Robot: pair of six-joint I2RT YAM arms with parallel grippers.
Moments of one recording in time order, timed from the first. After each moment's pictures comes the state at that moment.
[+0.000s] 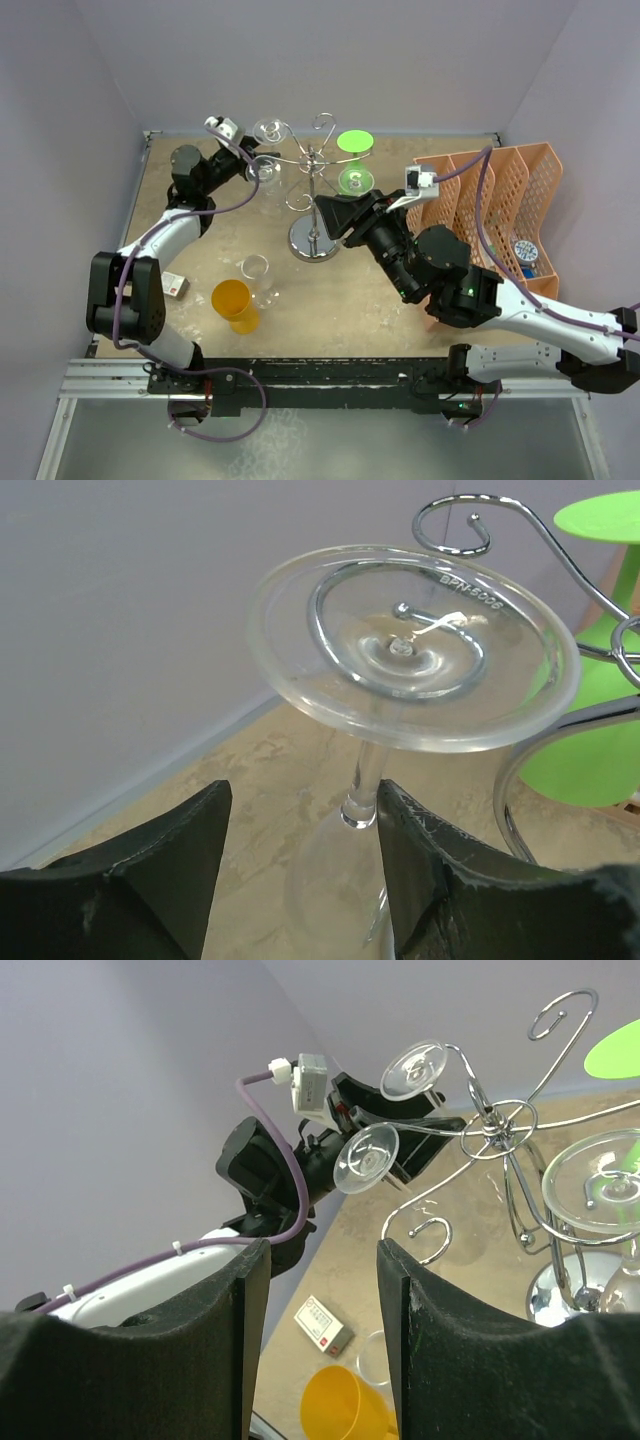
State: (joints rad) left arm -0.14 1.58 1.03 0.71 0.67 -0.06; right arm 1.27 1.06 1.23 0.00 0.76 0.53
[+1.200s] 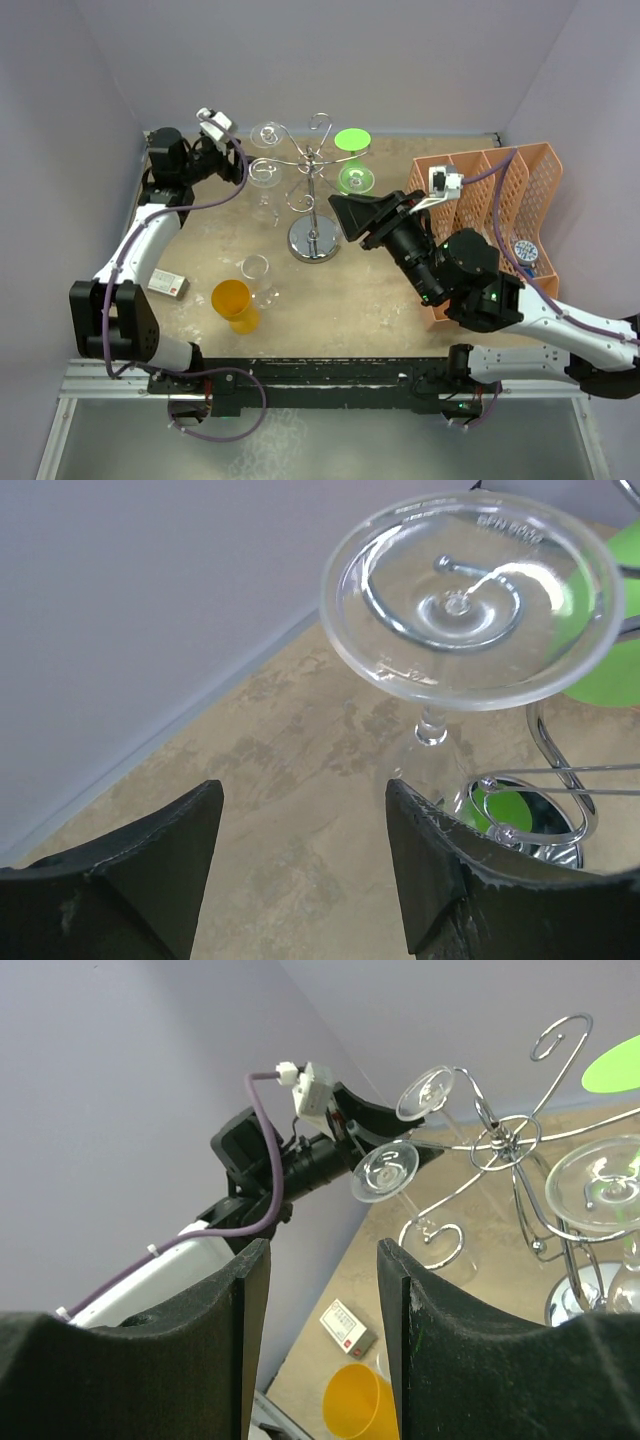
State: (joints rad) left arm -0.05 1.47 1.17 0.15 0.72 0.23; right arm 1.27 0.98 1.23 -0.01 0.73 0.54
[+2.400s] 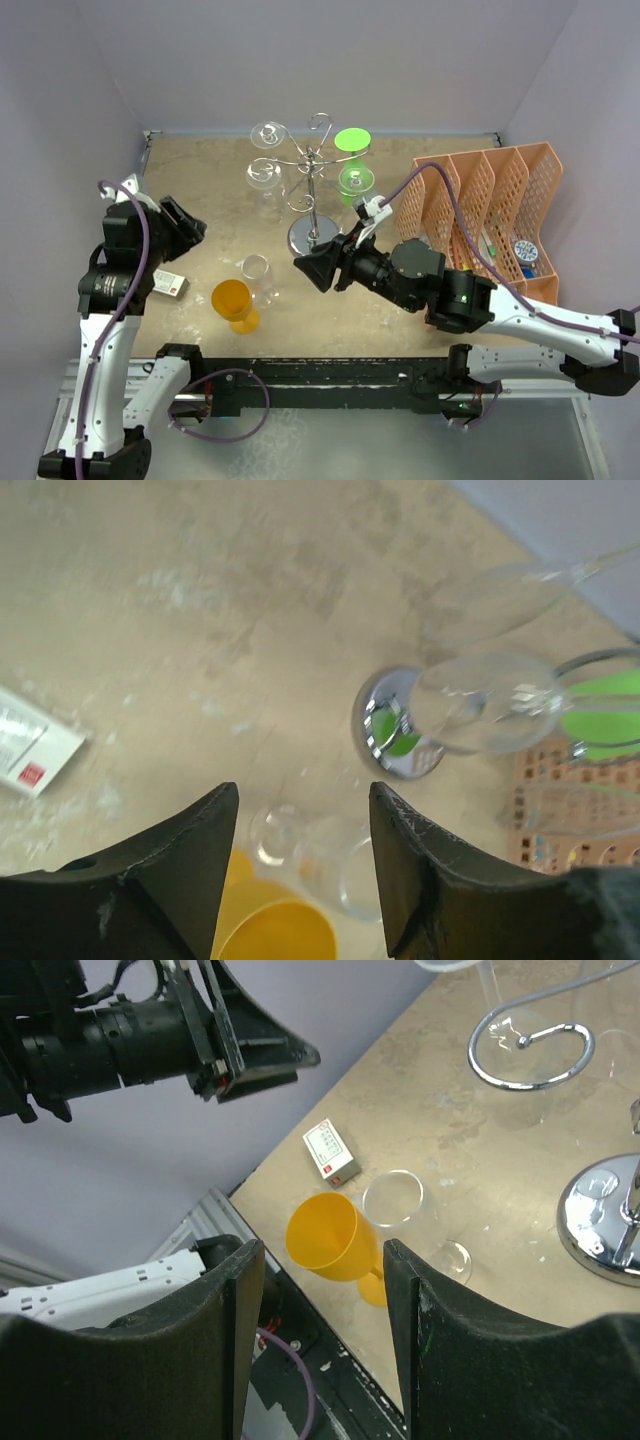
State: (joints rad) left arm -0.05 0.77 1.11 -0.79 -0.01 -0.61; right arm 1.27 1.02 1.12 -0.19 0.36 0.51
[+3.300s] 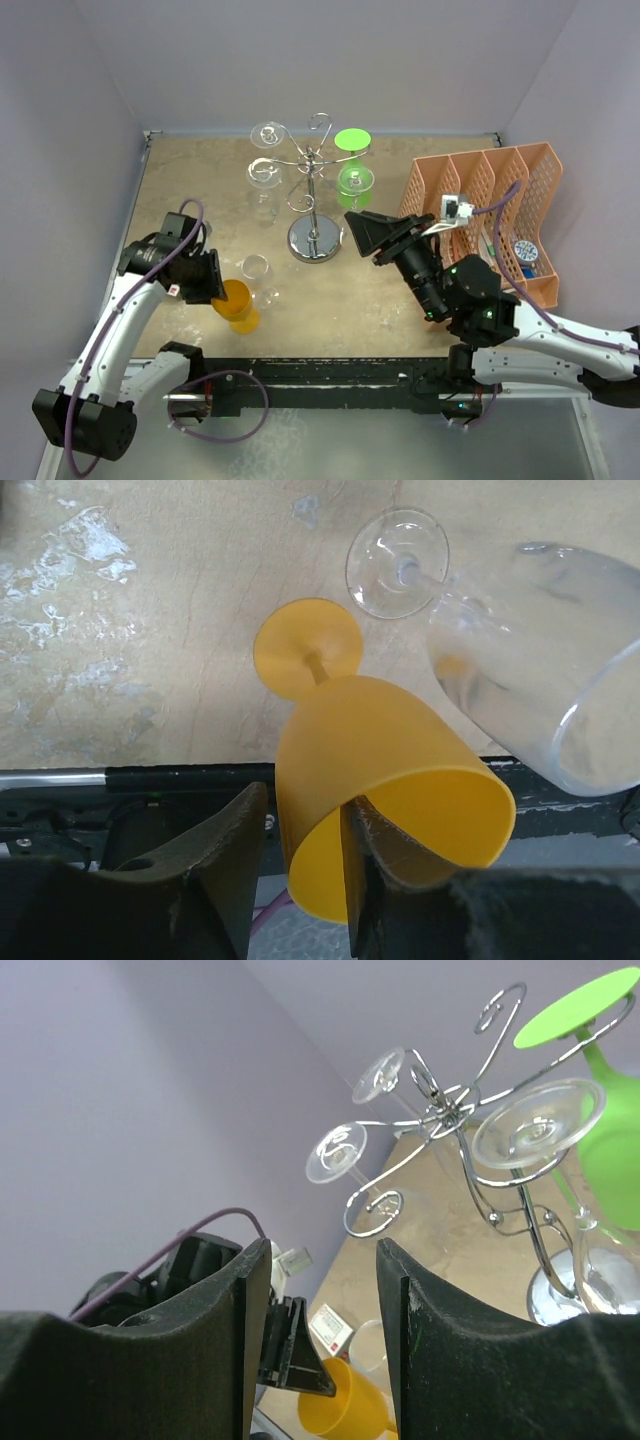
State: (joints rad) left arm -0.21 0.94 0.96 -1.23 0.13 -0.45; right arm 1.27 0.81 0.92 0.18 0.77 0.55
